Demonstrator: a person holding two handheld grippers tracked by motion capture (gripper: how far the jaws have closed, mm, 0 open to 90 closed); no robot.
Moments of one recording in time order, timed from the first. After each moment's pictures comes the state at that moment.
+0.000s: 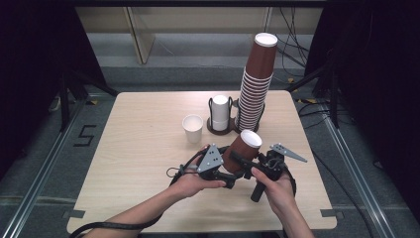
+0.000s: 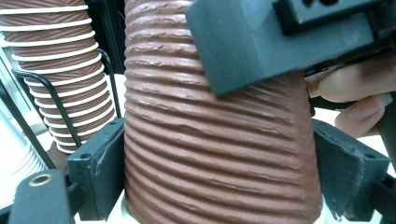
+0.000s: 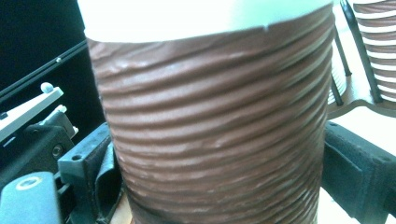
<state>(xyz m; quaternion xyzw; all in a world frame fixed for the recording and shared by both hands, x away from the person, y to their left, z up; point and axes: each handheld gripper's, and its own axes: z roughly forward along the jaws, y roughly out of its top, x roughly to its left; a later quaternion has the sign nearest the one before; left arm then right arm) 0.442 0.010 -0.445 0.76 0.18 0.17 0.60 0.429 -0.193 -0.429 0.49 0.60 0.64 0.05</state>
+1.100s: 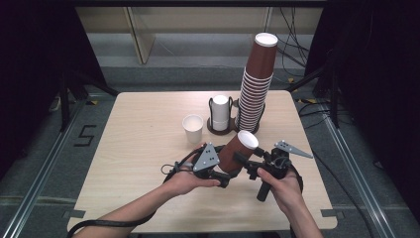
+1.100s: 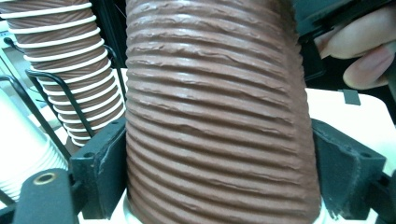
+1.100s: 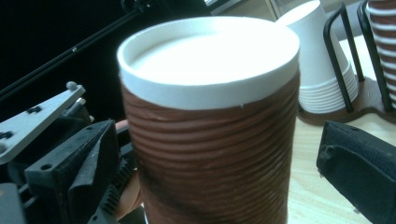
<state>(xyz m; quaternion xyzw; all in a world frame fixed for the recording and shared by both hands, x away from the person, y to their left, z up) 0.445 0.024 -0.437 0.78 0.16 0.18 0.58 0.428 -0.204 -0.416 0.45 0.62 0.64 0.04</state>
